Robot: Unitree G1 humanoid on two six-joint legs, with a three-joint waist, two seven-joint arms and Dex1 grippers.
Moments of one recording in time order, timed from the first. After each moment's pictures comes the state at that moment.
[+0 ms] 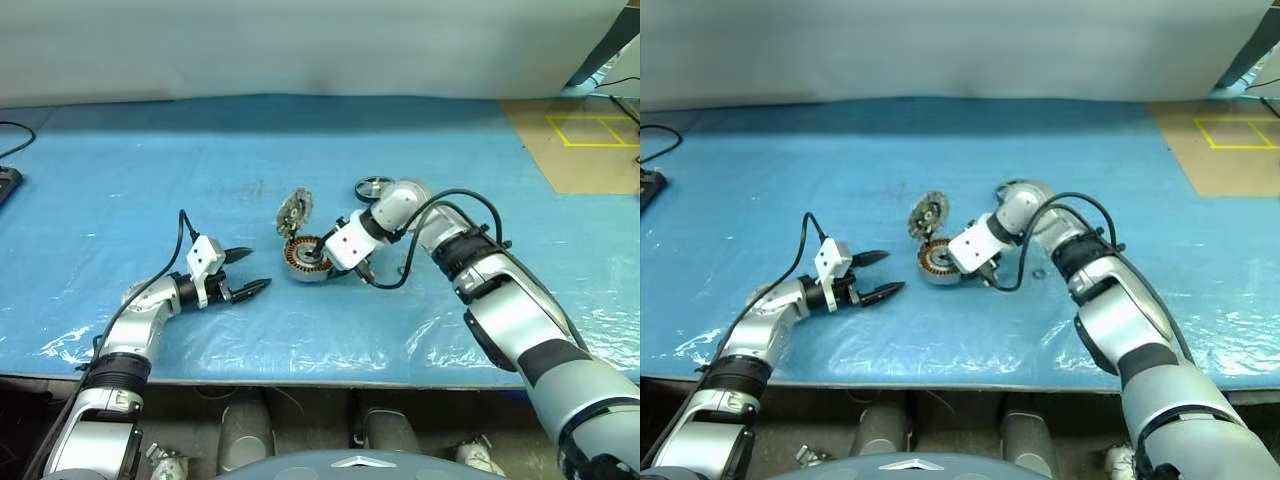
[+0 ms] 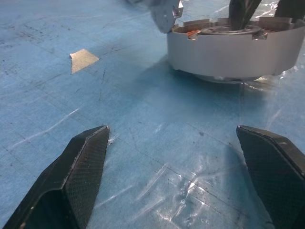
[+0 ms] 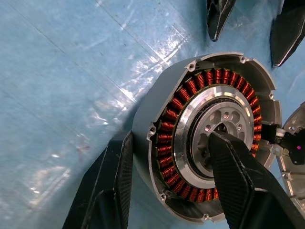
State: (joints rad) left arm -0.31 0.46 0.01 0.47 -0.26 -0.10 -1.09; right arm -0.96 -0.41 0.52 0.63 -0.23 -0.43 1.46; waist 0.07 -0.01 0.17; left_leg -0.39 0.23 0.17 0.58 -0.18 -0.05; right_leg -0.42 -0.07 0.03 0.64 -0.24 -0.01
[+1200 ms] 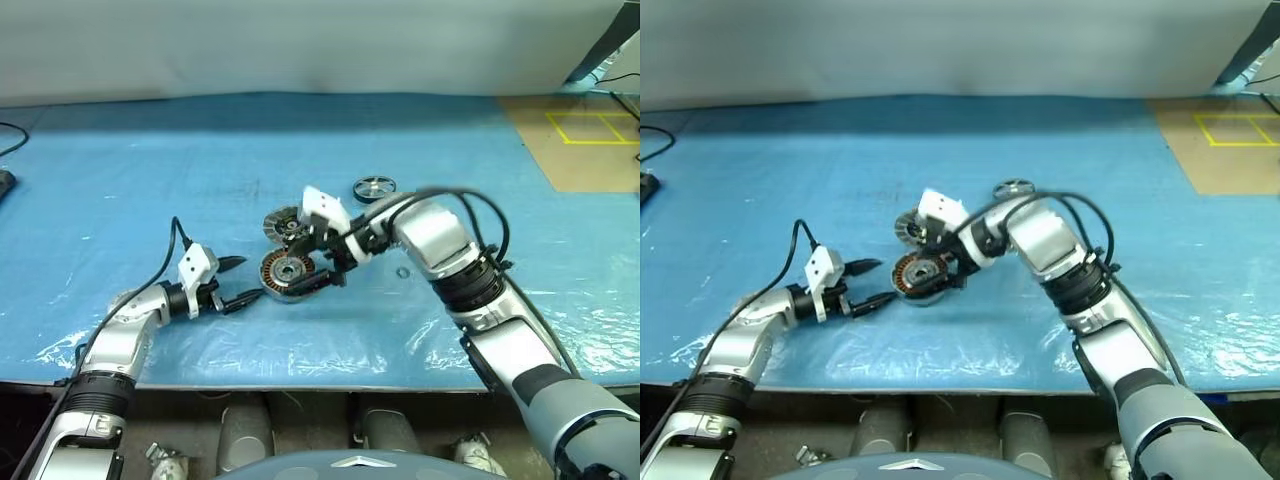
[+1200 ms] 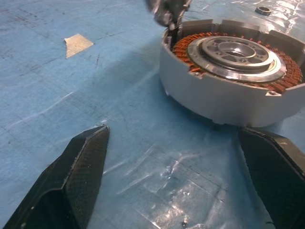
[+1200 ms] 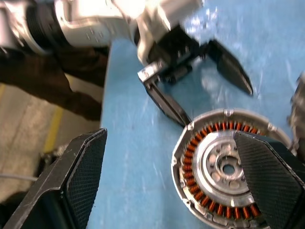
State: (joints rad) left arm -0.22 0.52 0.01 0.30 -0.29 0.01 -1.05; right arm -0.93 -0.33 0.36 -0.03 0.20 1.15 1.31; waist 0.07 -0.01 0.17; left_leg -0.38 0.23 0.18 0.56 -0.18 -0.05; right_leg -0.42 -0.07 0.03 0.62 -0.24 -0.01
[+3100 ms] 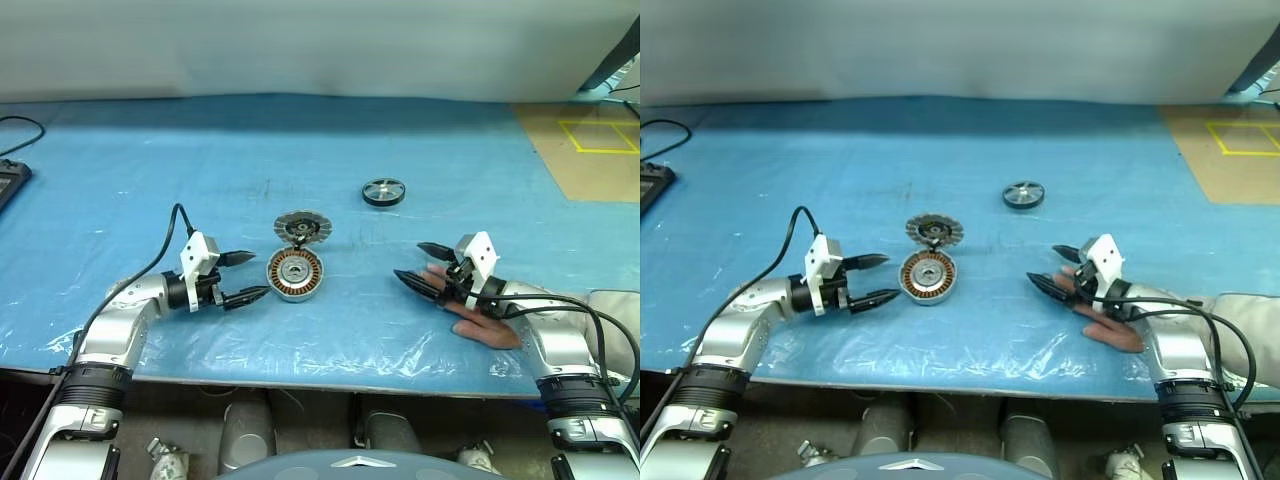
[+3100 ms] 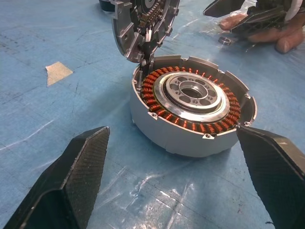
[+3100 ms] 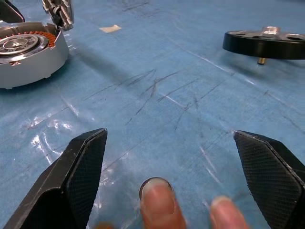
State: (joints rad) left arm -0.23 0.54 0.01 0.17 -0.37 0.17 -1.15; right arm -0.17 -0.57 -0.09 0.16 0.30 0.14 0.93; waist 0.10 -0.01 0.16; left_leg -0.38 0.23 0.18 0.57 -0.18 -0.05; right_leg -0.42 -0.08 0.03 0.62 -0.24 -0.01
